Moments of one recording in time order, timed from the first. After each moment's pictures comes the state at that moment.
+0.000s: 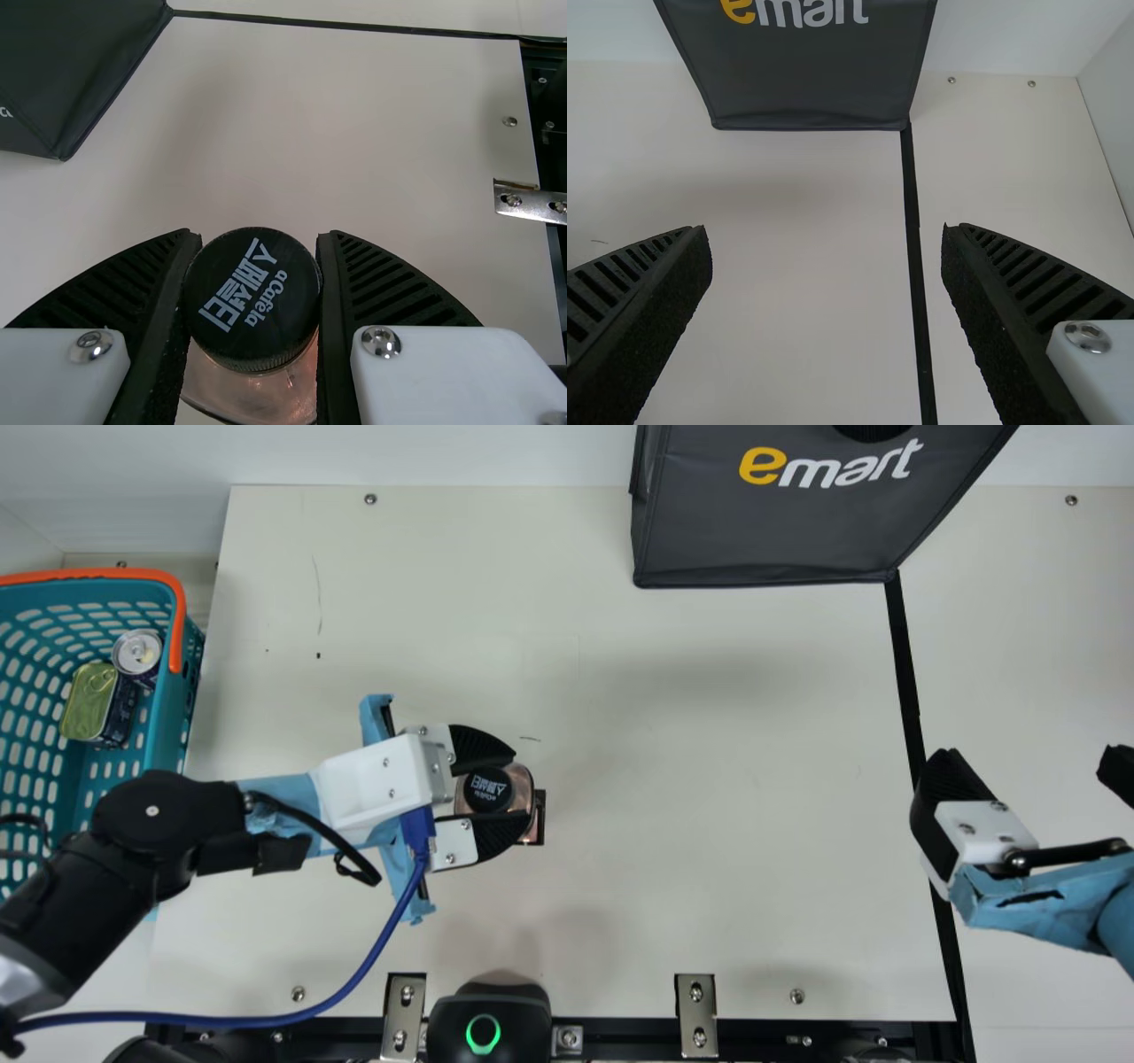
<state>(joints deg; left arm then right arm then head) -22.6 73.8 -40.3 -72.2 44.4 104.0 0.6 42.6 -69.7 -0.8 69.2 -2.2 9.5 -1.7</state>
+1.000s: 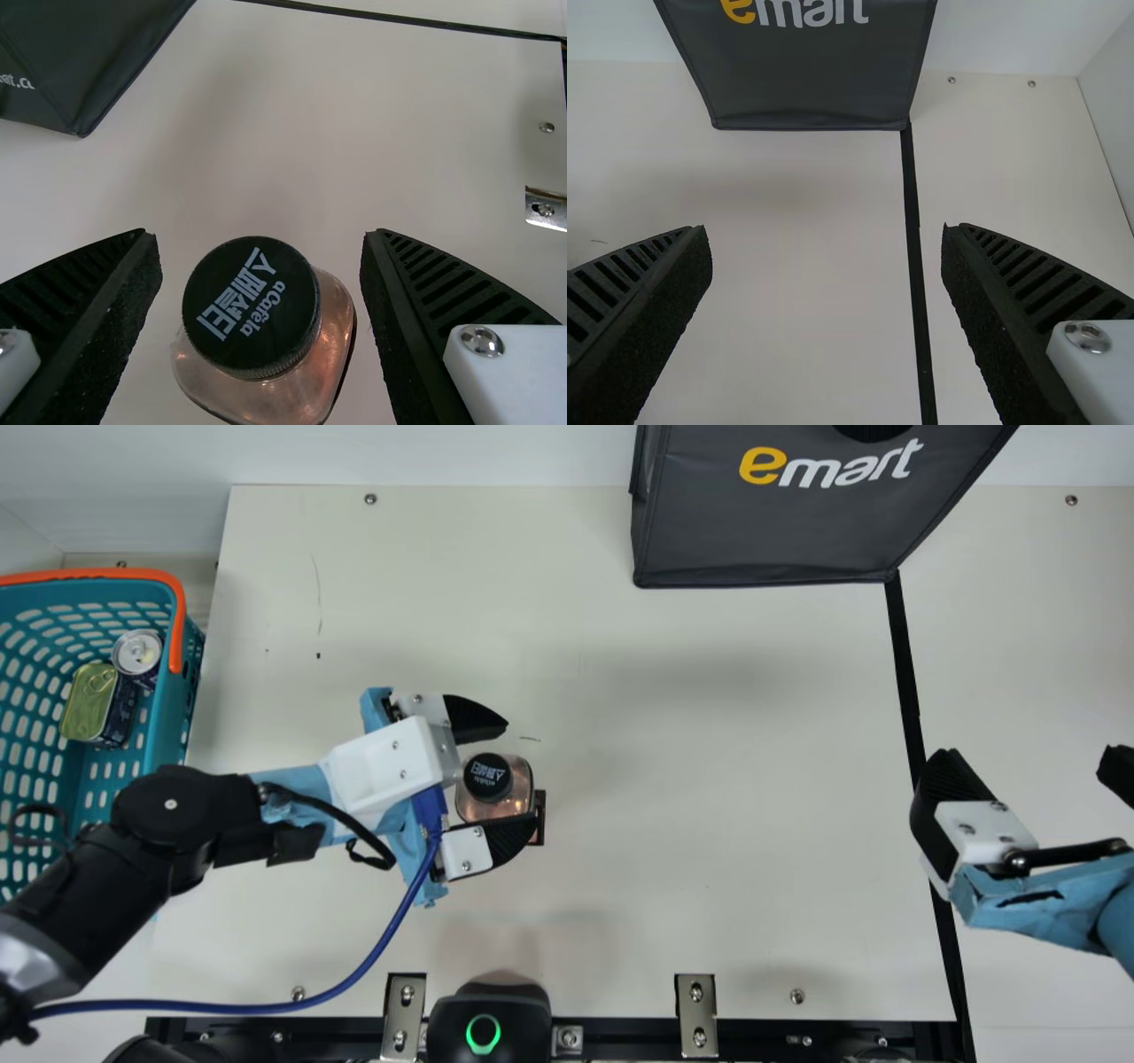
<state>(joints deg) -23.5 75.2 -40.6 -72.3 40.3 100.7 0.6 42.6 -69.7 -0.8 69.2 -2.2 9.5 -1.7</state>
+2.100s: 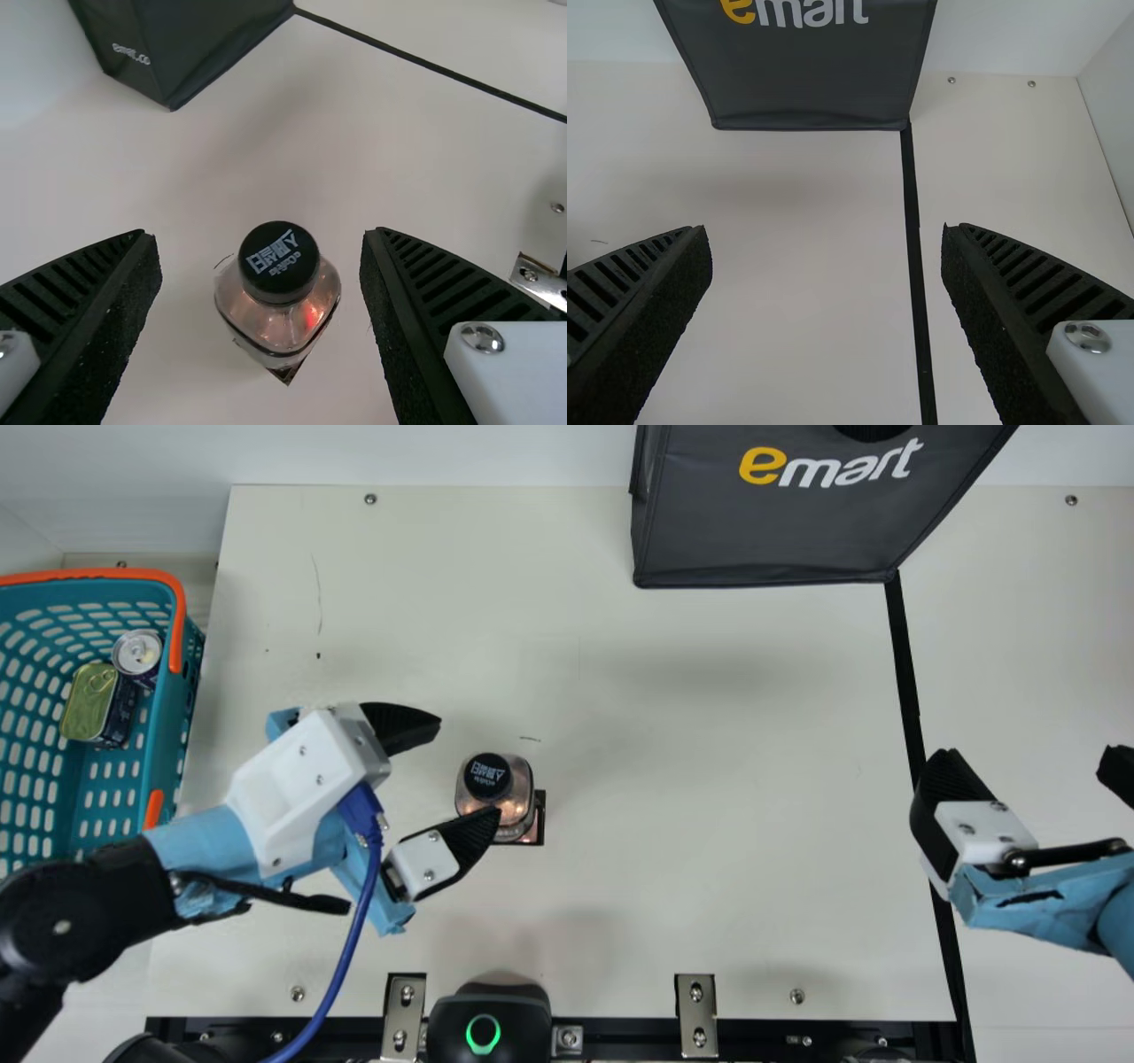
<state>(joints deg) -26.9 57.9 -42.5 -45.7 35.3 54.6 0.6 42.6 -69.7 -0.8 69.2 -2.2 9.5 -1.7</state>
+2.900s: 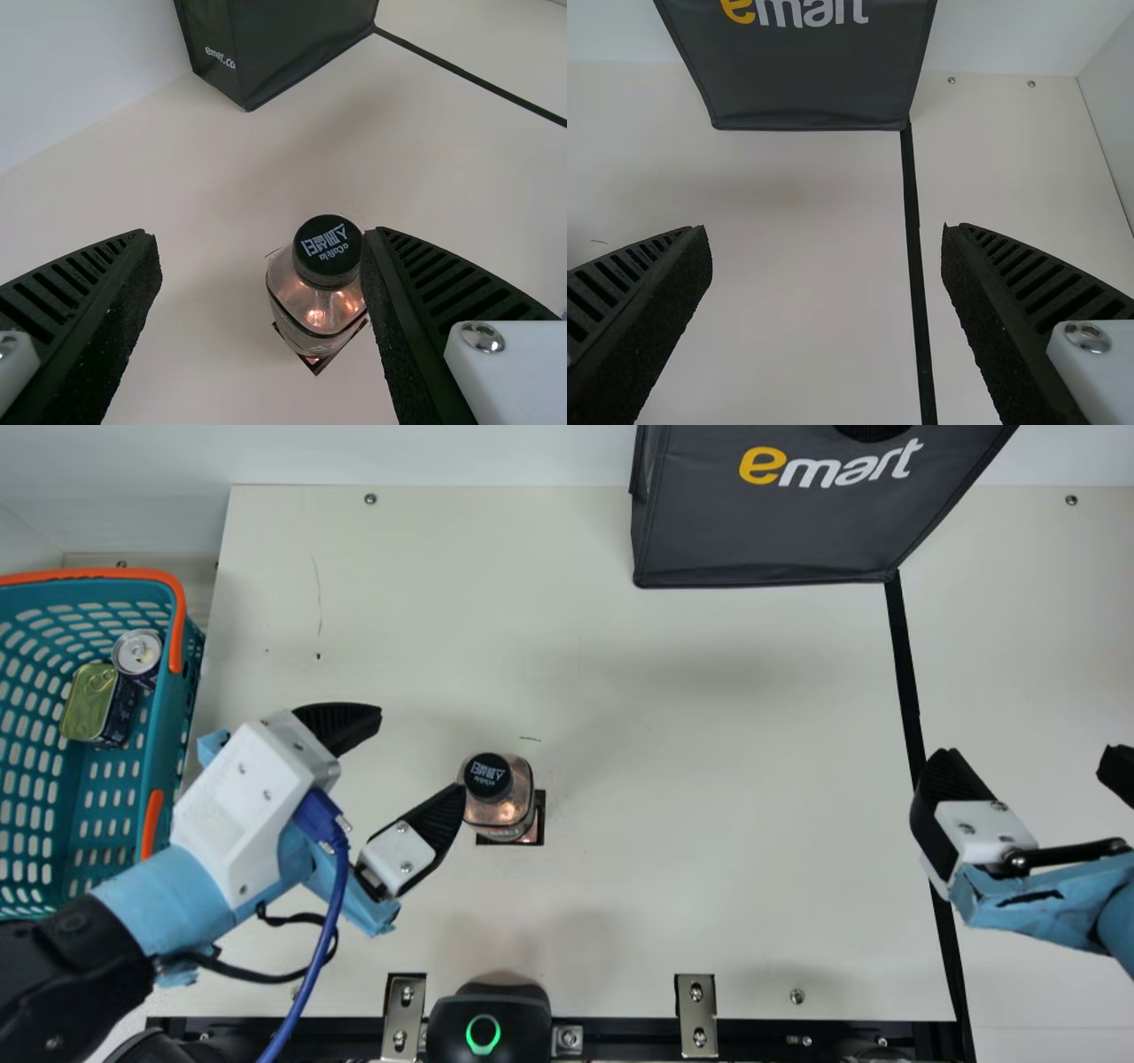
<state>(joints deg) -37.1 50.5 -41.6 -12.9 29.2 15.0 0.6 42.6 -69.7 -0.8 69.2 -2.2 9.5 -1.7</state>
